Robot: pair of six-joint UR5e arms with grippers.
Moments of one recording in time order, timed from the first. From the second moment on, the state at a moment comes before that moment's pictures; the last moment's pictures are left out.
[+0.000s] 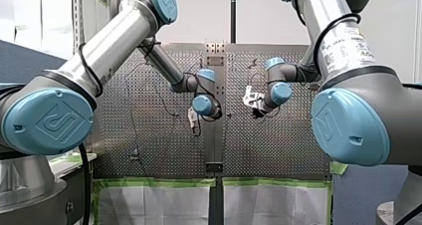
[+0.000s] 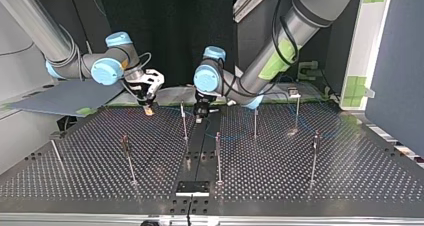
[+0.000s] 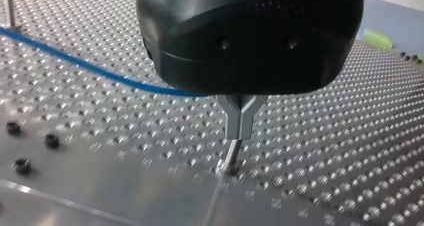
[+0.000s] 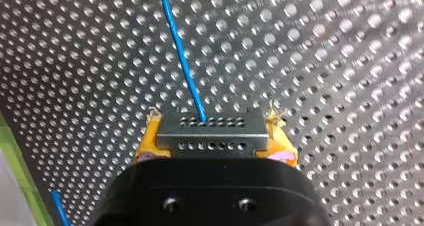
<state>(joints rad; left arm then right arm) -0.49 -2.28 -1.39 -2.76 -1.78 -1.84 1.96 -1.02 1.56 -0.23 1.41 1.80</state>
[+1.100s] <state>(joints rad) -0.51 -2.24 -1.38 -2.94 -1.80 -1.80 1.92 -1.02 1.54 -0.22 1.40 1.81</state>
